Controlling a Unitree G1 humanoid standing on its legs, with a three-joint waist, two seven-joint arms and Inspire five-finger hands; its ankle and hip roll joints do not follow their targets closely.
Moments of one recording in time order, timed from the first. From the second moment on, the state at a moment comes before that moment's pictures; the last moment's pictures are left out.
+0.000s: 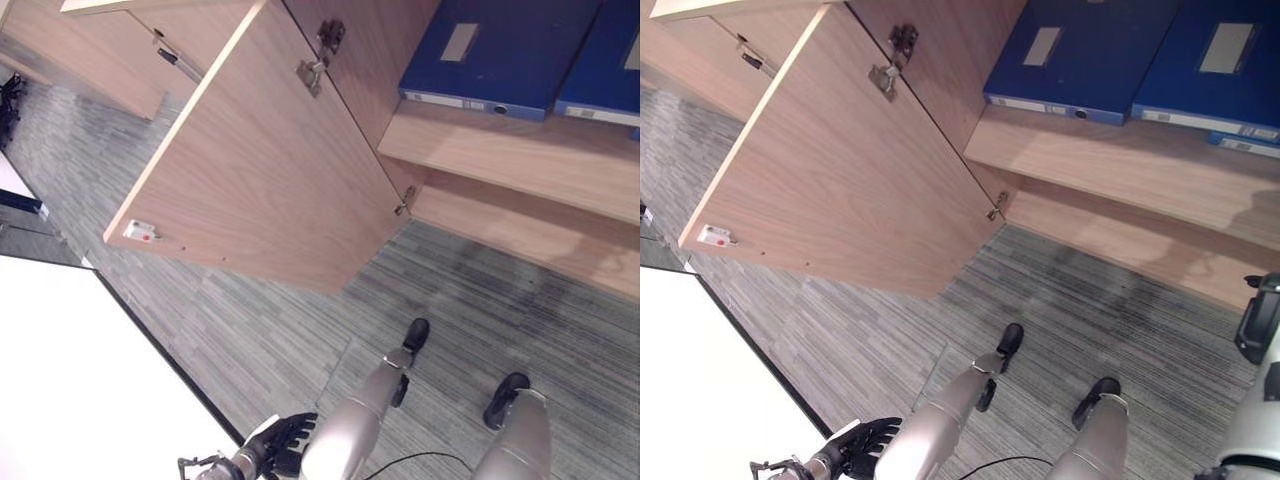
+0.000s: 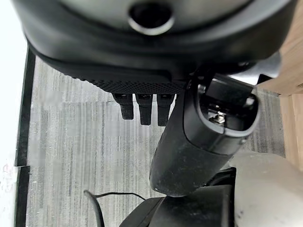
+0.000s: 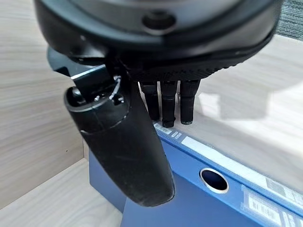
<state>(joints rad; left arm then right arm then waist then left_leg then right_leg) 0.15 0.51 -0.59 0.60 -0.22 -0.17 -0.16 -1.39 -1.00 0.06 1.61 1.30 -0.10 -0.42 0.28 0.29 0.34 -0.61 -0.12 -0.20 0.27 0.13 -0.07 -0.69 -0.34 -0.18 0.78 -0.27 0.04</state>
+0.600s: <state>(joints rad) 0.11 0.44 -0.48 0.77 -0.23 -0.11 -0.16 -0.74 -0.41 -0.20 0.95 1.41 -0.35 -0.31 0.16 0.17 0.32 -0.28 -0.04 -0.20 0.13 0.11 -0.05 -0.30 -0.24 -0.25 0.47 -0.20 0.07</state>
